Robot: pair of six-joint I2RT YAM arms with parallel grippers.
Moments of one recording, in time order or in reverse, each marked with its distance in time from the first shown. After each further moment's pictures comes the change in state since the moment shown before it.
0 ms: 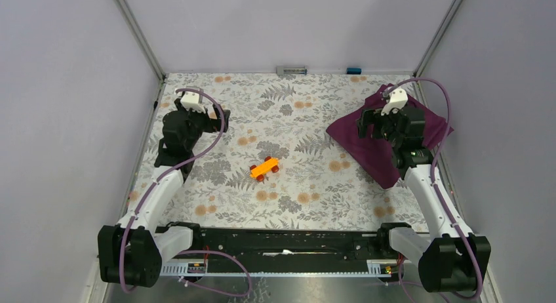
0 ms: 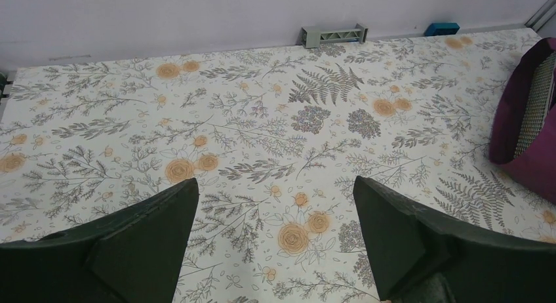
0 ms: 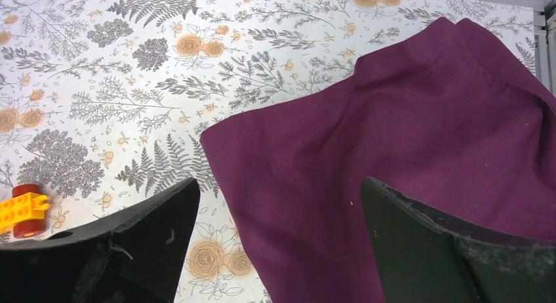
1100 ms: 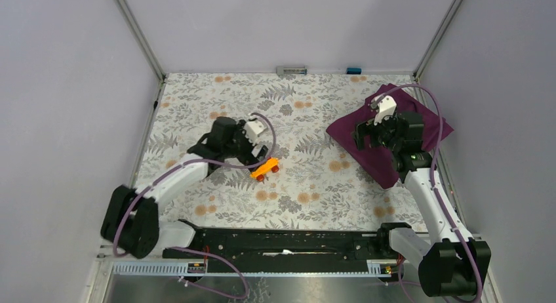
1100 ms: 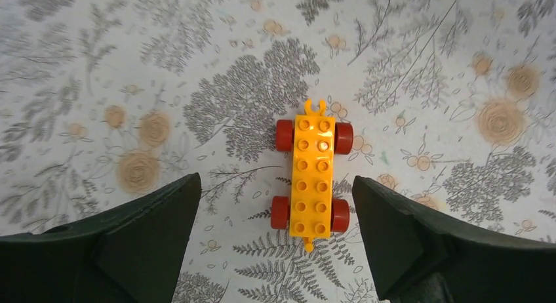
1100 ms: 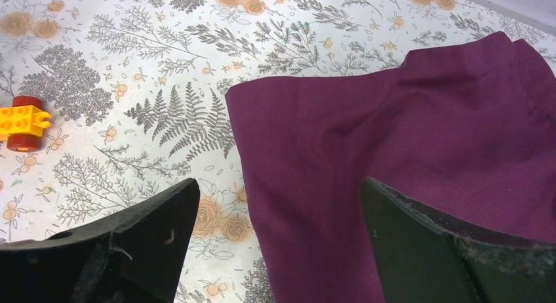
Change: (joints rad) left arm -0.327 0.170 0.046 -0.380 0.196 0.380; right arm 0.000 -0.034 -0.028 -0.083 -0.158 -0.202
